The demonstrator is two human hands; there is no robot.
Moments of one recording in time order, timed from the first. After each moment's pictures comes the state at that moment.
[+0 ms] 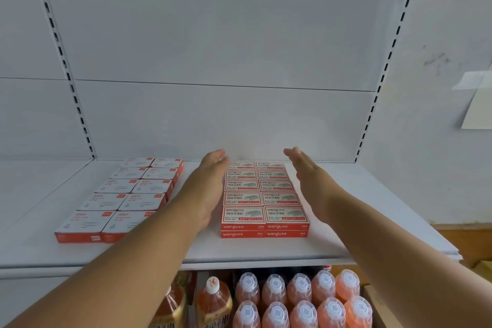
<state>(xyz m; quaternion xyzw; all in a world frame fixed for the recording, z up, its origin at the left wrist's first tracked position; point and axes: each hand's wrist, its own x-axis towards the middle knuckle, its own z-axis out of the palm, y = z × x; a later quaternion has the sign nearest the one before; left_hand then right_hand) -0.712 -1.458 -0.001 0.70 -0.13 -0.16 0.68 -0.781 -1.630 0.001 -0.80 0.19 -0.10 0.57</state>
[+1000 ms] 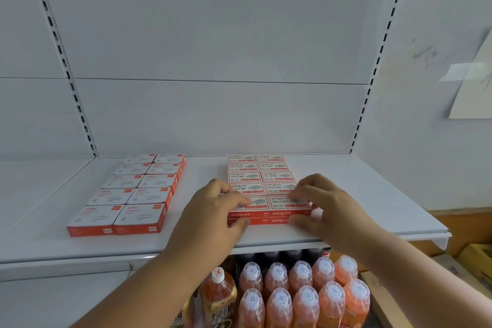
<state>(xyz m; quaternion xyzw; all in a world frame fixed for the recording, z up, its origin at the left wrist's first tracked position) -0.745 -1.413 -0.053 0.85 -0.40 0.14 0.32 -0.849 -1.640 -0.041 -0.96 0.01 -0.20 0.19</state>
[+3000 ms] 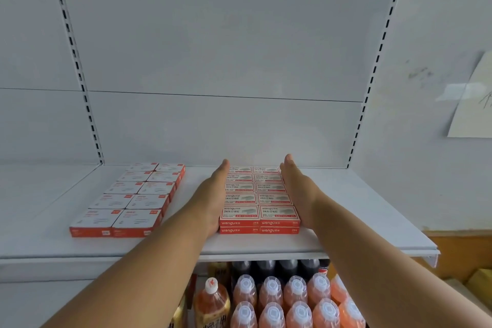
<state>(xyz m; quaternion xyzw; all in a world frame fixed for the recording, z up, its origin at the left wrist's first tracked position) -0.713 -1.465 -0.022 0.61 -0.07 -0.29 0.73 -0.771 -1.633 -0.020 -0.65 0.25 -0.05 0.71</state>
